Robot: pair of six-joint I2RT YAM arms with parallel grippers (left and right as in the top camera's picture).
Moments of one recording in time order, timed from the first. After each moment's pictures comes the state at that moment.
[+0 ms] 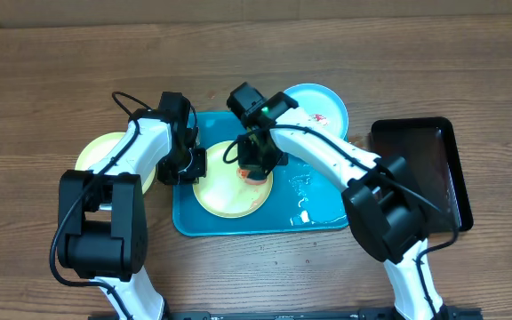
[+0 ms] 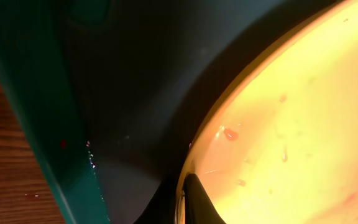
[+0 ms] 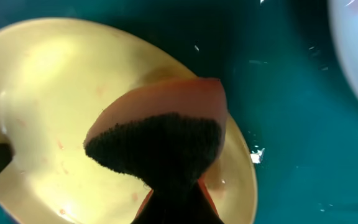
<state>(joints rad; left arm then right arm) -0.10 1.92 1.22 -0.92 0.12 -0.15 0.68 2.21 1.78 -1.03 -0.14 0.65</state>
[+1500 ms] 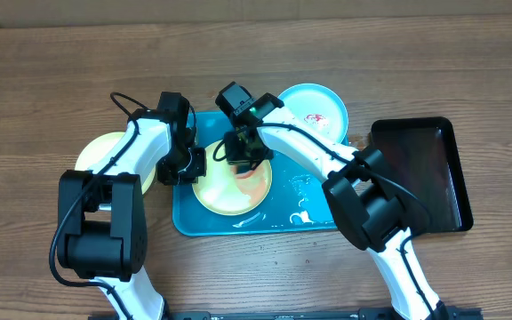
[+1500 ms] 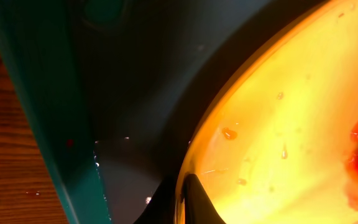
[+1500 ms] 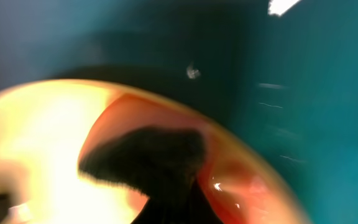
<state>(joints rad) -0.10 1.92 1.22 -0.91 0.12 -0.18 0.70 2.34 1.89 -0.93 -0.18 0.58</state>
